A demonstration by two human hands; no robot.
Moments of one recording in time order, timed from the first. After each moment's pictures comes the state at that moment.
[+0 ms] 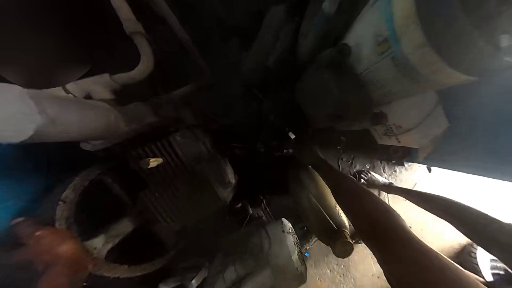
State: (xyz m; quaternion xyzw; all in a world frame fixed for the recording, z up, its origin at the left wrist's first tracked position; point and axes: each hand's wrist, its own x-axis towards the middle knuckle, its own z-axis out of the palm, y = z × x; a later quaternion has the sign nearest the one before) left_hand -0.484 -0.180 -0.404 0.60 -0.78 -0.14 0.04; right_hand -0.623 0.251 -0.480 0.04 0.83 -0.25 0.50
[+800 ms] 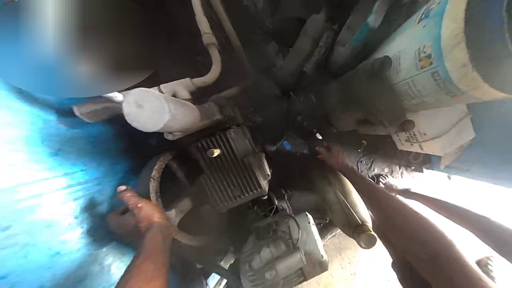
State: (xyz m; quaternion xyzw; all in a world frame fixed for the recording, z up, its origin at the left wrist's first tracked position) left_hand -0.481 -0.196 -0.410 0.66 -0.71 -0.21 0.08; right_hand -0.601 0.266 -0.534 0.11 0.87 -0.28 0.40
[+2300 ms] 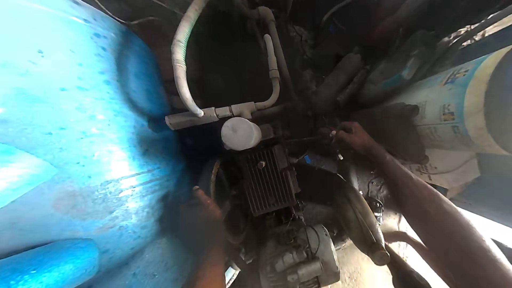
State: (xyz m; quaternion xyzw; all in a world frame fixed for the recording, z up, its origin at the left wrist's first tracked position) left_hand -0.493 -0.190 -0.394 0.68 -0.71 -0.17 -0.01; right_hand -0.750 0.183 -0.435 -0.04 0.82 -0.41 0.40
